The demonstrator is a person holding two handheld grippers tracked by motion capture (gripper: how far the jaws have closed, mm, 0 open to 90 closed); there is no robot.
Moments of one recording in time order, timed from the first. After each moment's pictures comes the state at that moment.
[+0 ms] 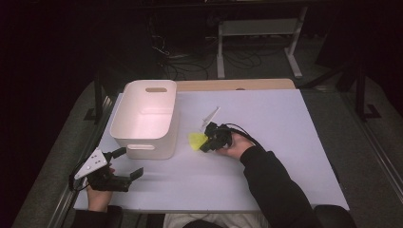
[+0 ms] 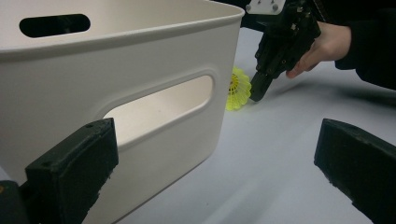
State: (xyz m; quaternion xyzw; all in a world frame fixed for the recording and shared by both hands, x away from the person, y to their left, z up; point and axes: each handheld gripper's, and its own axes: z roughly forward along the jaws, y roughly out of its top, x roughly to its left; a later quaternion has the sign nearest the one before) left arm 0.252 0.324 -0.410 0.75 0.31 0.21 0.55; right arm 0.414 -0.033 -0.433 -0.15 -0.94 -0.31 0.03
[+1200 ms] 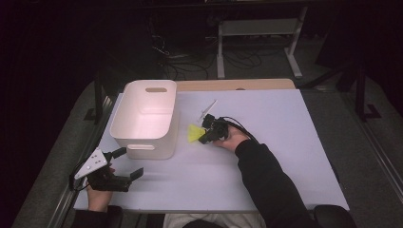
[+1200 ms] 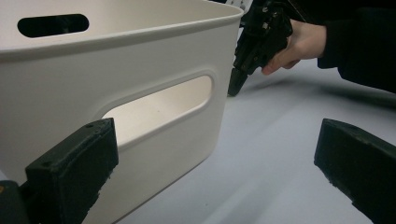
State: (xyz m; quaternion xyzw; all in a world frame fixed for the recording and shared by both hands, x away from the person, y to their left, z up) left arm 0.252 0.324 -0.410 0.75 0.31 0.21 0.55; right arm 0.444 -0.026 -0.436 -0.19 -0.93 -0.30 0.02
